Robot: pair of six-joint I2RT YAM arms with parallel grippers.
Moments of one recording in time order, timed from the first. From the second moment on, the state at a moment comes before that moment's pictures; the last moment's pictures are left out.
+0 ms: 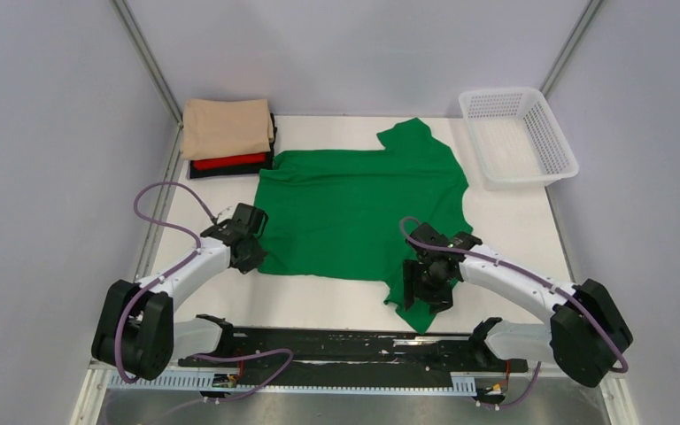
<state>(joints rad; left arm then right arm) -0.33 1.22 0.61 -0.59 -0.26 -0.91 0.68 1.19 0.70 -0.93 -0.12 0.75</state>
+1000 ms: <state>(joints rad) -0.34 0.94 0.59 -0.86 -0.21 -0.97 0.82 1.17 0.63 -1.04 -0.19 0.91</state>
